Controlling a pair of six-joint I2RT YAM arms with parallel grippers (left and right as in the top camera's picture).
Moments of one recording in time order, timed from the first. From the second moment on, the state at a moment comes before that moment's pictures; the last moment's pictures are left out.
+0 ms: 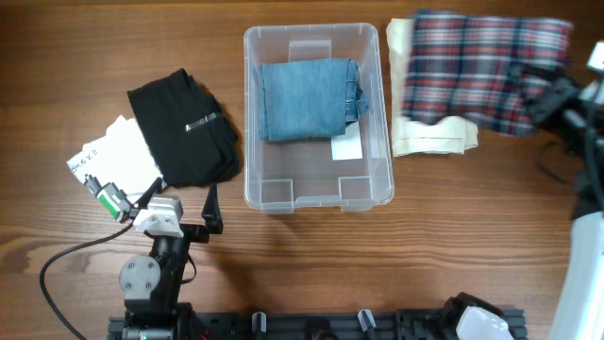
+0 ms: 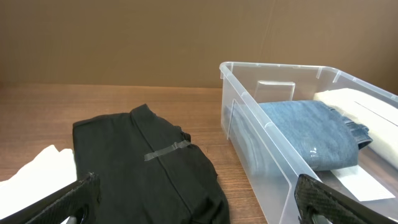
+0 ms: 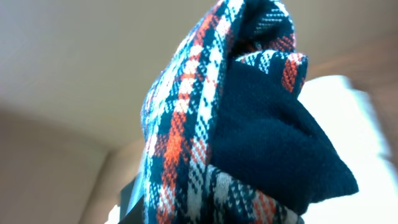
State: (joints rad) left arm 0.00 0.01 0.02 -0.09 0.12 -0.08; right arm -0.43 1.15 1.18 -0.45 -0.85 0.39
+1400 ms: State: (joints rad) left arm 0.00 0.01 0.02 -0.09 0.12 -0.08; right arm 0.47 1.53 1.17 -0.60 -0.21 0.77
